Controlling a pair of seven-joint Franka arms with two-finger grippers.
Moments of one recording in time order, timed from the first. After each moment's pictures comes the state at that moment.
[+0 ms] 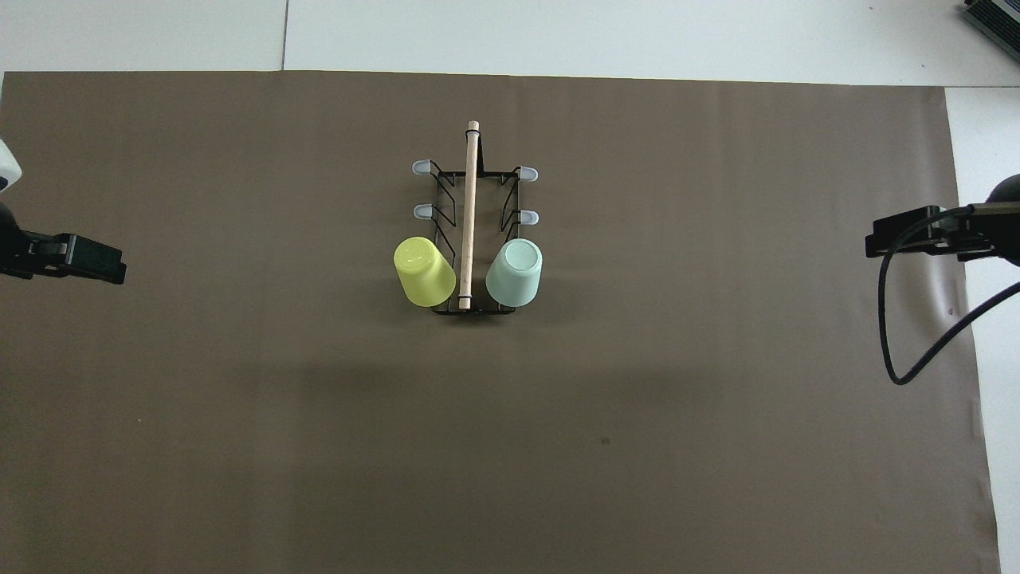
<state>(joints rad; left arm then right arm) 0.03 -0.02 -0.06 -1.66 0.01 1.60 0.09 -0.01 -0.01 0.00 -1.57 0.02 1.60 0.06</state>
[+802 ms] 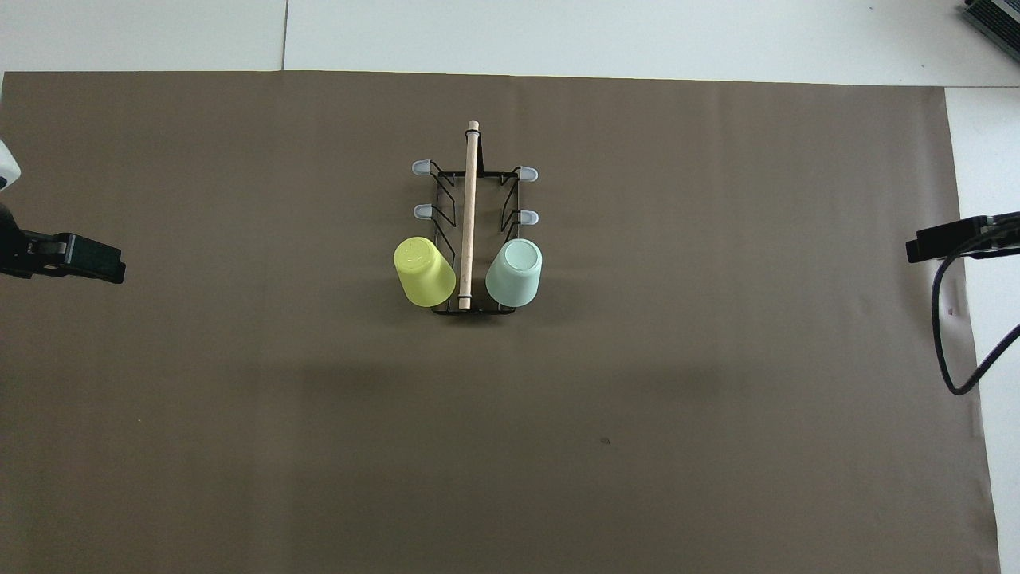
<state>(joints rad) 0.03 -0.02 -0.06 -1.66 0.01 1.60 0.09 -0.01 -0.01 -0.06 -1.59 0.01 1.62 -0.13</state>
